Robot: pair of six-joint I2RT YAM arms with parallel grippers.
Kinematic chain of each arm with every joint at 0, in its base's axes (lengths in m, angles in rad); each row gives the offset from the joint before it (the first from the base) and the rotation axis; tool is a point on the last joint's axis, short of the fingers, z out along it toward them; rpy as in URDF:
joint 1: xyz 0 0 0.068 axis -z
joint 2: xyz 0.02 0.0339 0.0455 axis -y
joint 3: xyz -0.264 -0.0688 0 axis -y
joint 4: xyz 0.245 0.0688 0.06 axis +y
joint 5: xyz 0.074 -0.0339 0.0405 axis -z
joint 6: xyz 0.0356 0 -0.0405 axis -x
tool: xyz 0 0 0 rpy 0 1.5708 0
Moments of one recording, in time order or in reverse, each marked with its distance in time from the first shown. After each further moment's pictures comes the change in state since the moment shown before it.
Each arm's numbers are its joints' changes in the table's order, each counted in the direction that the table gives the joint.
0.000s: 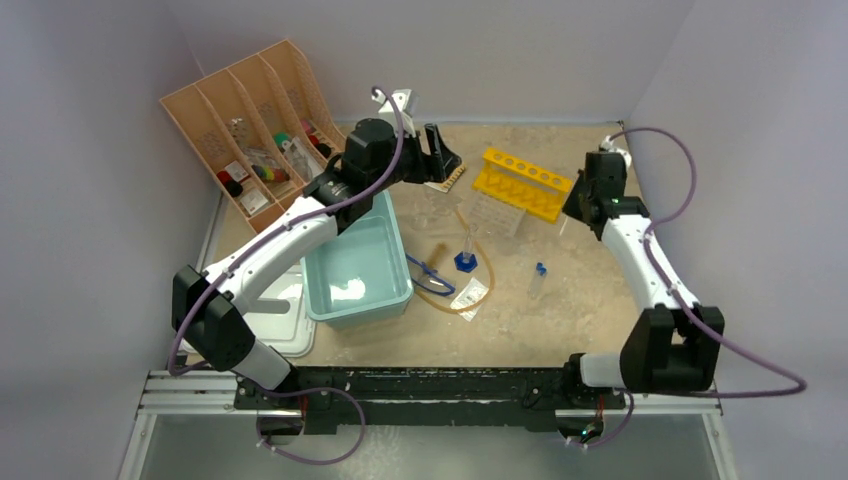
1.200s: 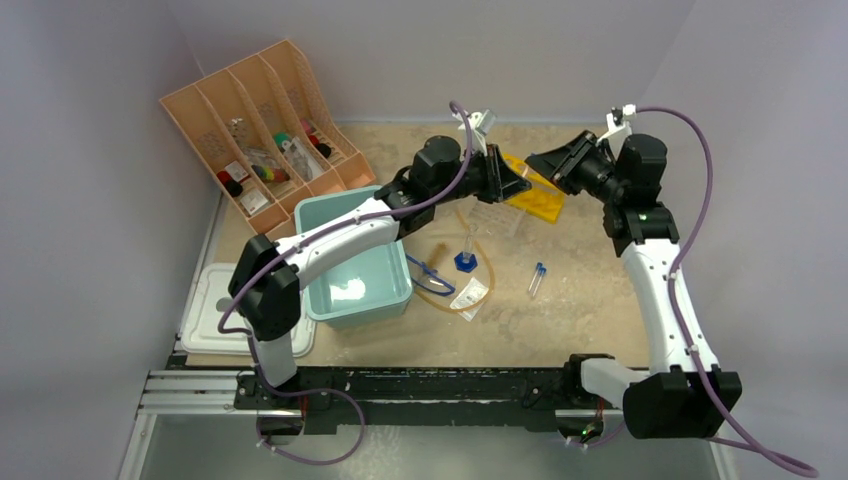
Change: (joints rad) left arm 0.195 -0.281 0.138 -0.299 0.225 0.190; right arm 0.002 0.237 0.106 -0.235 -0.730 -0.414
